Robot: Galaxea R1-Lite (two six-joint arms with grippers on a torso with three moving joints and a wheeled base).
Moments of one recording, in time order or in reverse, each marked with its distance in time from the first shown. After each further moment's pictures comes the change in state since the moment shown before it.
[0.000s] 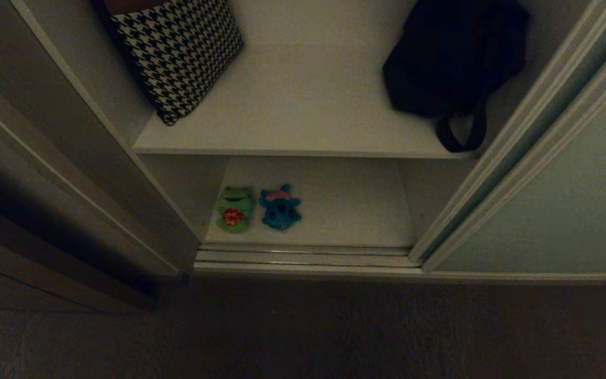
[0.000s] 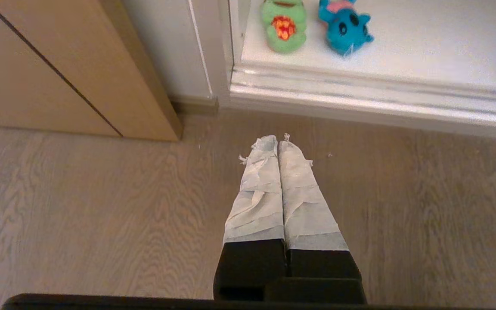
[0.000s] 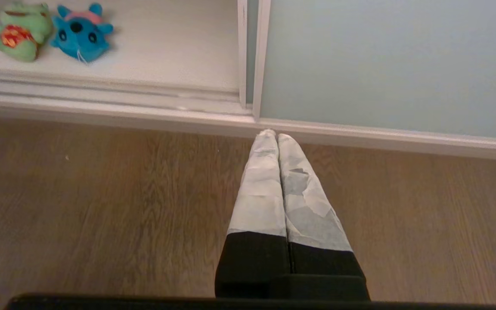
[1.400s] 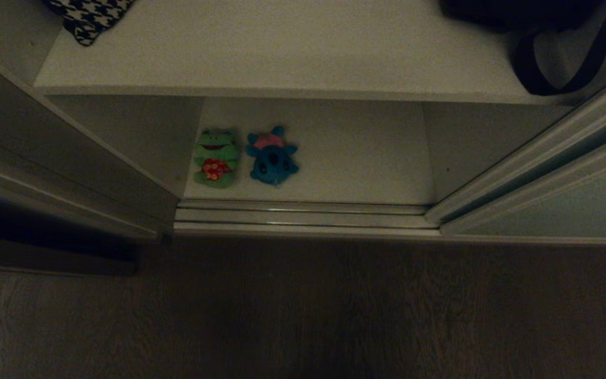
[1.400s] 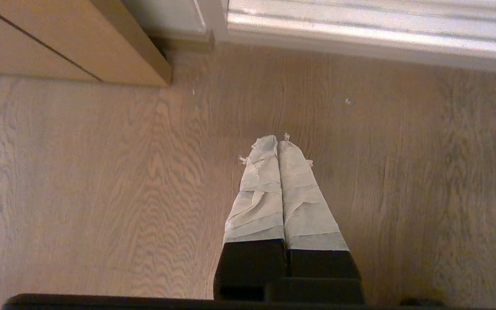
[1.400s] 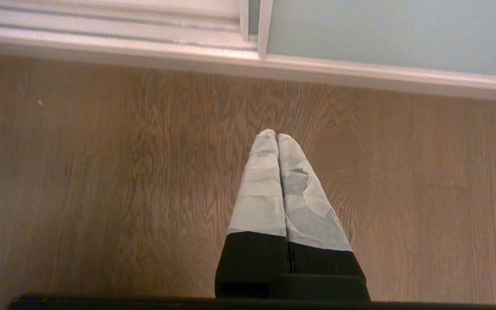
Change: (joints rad) left arm 0.000 0.001 0.000 0.000 0.000 -0.001; right arm 0.000 0.000 0.000 0.000 0.000 0.000
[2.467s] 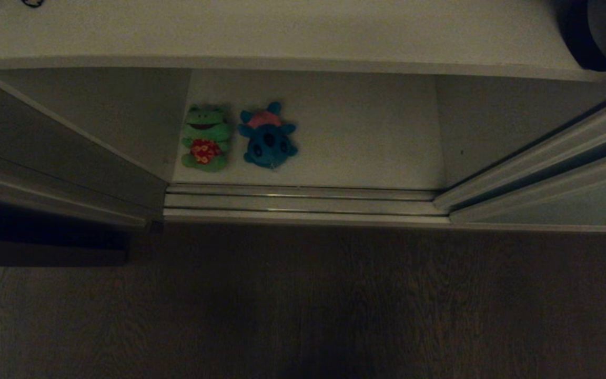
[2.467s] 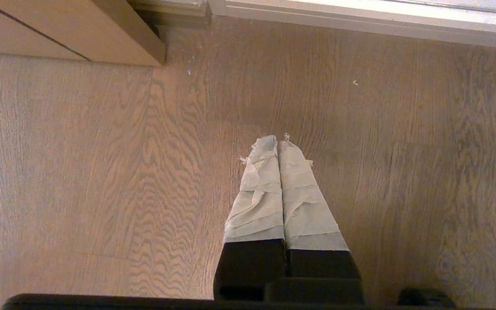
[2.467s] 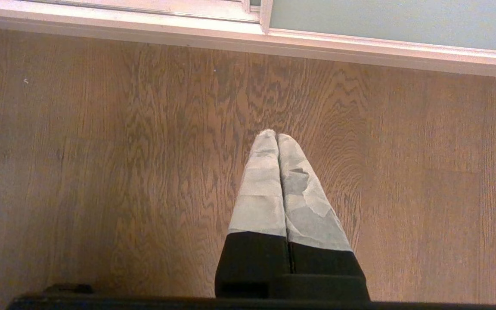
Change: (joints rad) left arm 0.000 0.002 0.003 -0.010 0.000 -0.005; right arm 0.000 0.001 0.000 0.000 0.000 0.000
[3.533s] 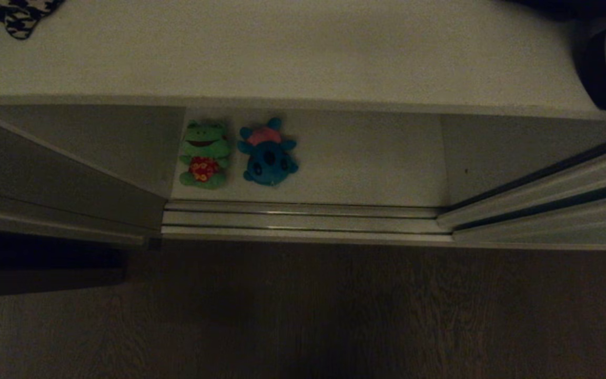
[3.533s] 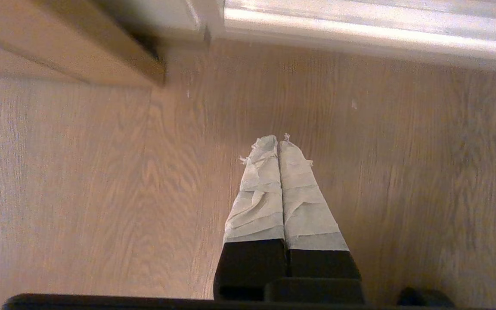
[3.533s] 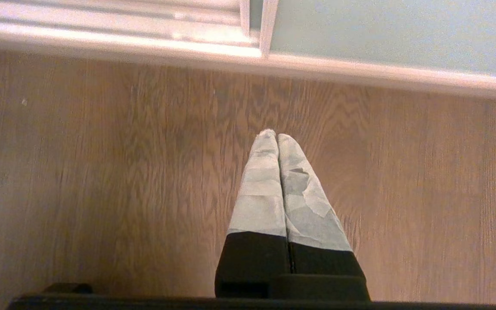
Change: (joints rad) left arm 0.000 0.001 -0.001 0.000 0.000 -0.002; right arm 0.000 0.000 0.000 0.000 0.000 0.000
